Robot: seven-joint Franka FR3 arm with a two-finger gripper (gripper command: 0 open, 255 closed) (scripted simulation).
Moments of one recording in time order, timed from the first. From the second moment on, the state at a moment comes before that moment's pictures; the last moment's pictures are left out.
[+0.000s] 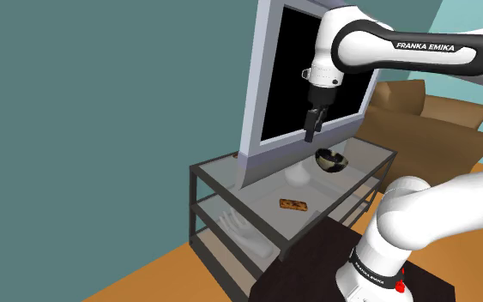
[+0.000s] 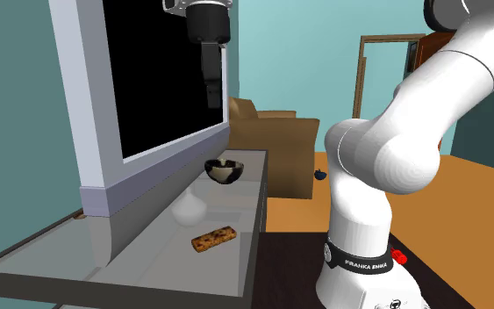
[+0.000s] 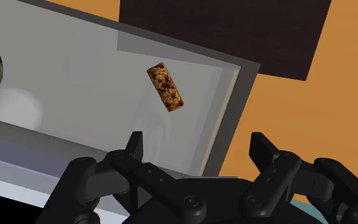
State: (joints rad) arm -0.01 -0.82 -0.01 -2.41 -0.11 1.57 -0.15
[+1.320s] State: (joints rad) arm 0.00 -0.64 -0.27 -2.89 -0.25 2.25 -0.49
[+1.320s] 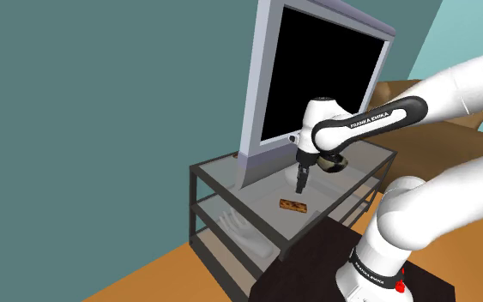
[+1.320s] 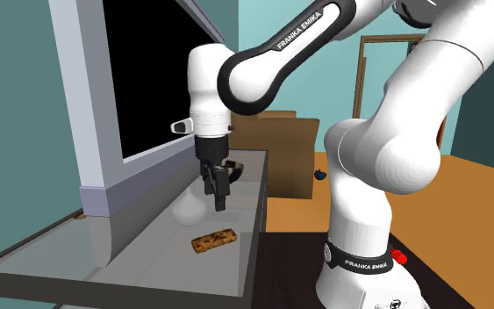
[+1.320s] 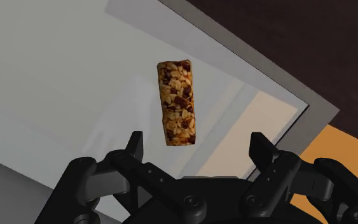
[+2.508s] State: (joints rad) arm 0.05 -0.22 -0.41 -2.94 -0.25 2.73 -0.64
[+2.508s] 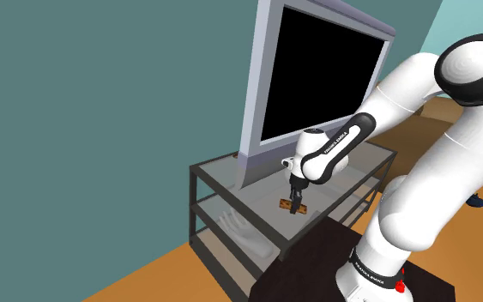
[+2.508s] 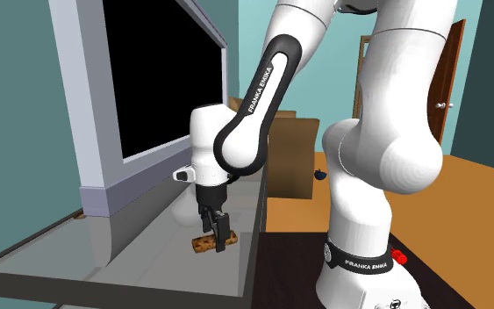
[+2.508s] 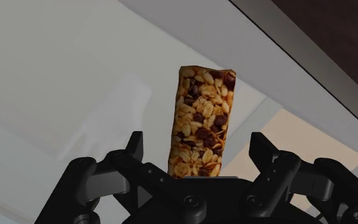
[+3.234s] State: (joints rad) arm 0.05 -0.23 -0.41 -2.94 -0.25 2.73 -0.64
